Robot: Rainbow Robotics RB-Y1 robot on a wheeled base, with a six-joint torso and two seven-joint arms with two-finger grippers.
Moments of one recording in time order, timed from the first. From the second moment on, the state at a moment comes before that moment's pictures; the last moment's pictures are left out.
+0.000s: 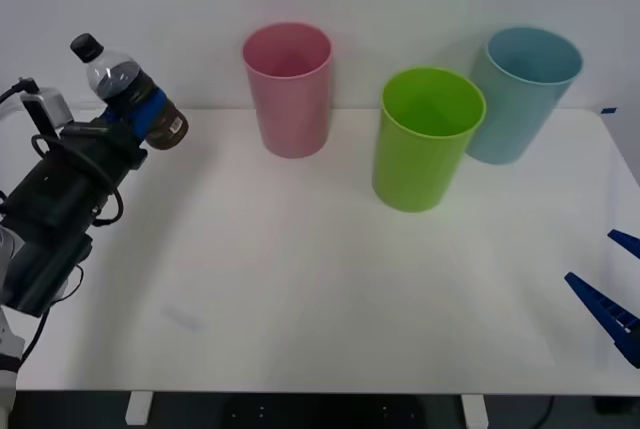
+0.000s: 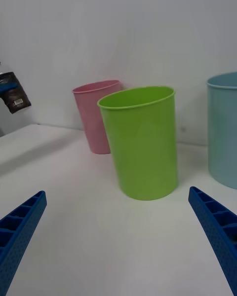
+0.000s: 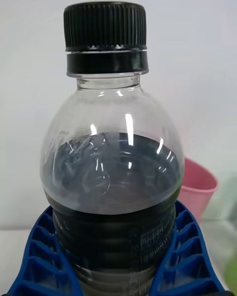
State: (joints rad) right arm 0.35 -0.40 -0.52 -1.66 0.96 -1.22 0.00; left arm -0.20 0.28 0.24 -1.54 -1.24 -0.51 0.28
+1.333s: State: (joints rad) right arm 0.35 -0.40 -0.52 -1.66 0.96 -1.22 0.00; left arm -0.79 0.26 0.13 -1.12 -1.47 -0.46 0.29
